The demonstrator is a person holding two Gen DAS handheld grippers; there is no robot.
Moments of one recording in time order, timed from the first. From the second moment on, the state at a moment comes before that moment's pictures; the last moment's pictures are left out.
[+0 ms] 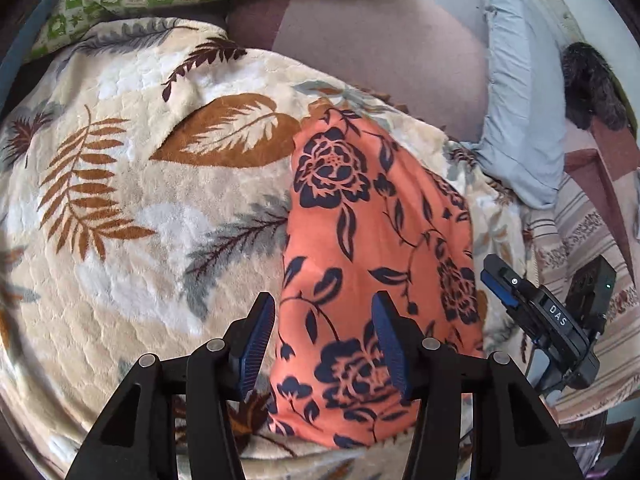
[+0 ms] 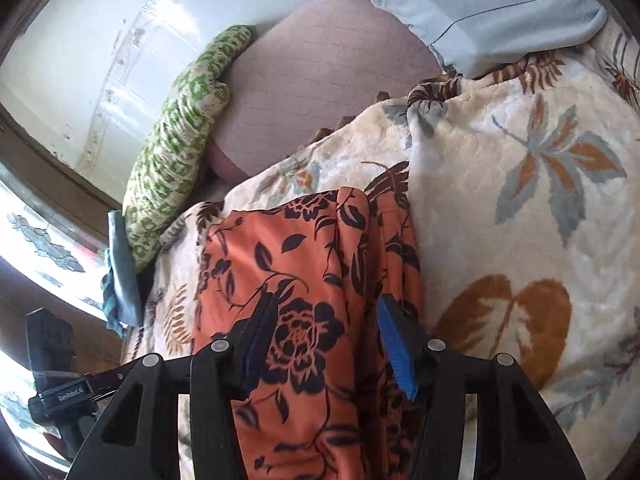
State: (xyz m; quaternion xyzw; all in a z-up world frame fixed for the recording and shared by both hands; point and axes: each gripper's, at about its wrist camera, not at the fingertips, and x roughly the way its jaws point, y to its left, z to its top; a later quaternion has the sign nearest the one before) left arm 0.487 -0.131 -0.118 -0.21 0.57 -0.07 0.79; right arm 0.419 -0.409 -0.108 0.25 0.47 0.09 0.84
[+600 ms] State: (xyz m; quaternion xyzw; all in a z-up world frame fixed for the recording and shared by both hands) left arm 0.489 -0.150 -0.145 -0.20 0.55 -0.09 0.81; right arm 0.387 -0.405 -0.093 0.21 0.45 0.16 0.85
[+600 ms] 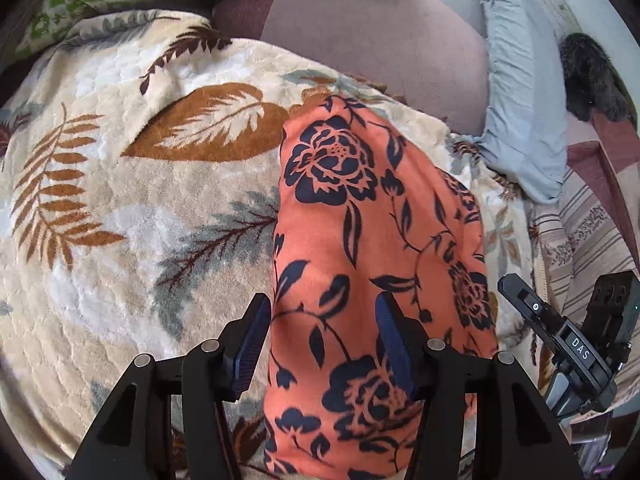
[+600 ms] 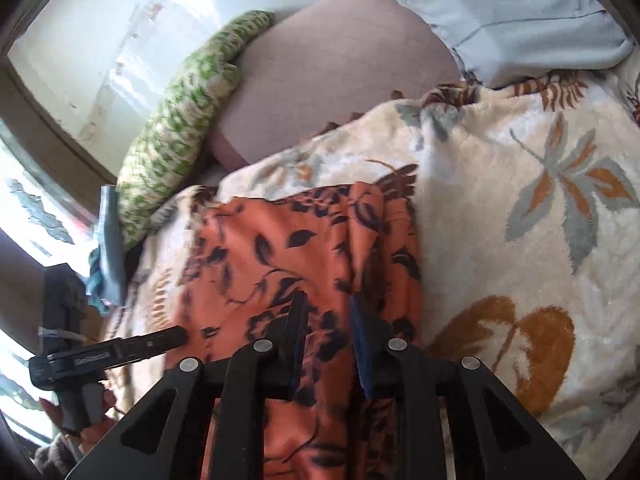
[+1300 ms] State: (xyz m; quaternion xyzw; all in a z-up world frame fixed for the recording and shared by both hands) left arm 0.398 -0.174 -0.107 -0.09 0.53 -0.01 0.84; right arm 0.276 -0.385 -0.082 0.12 0.48 0.06 0.87
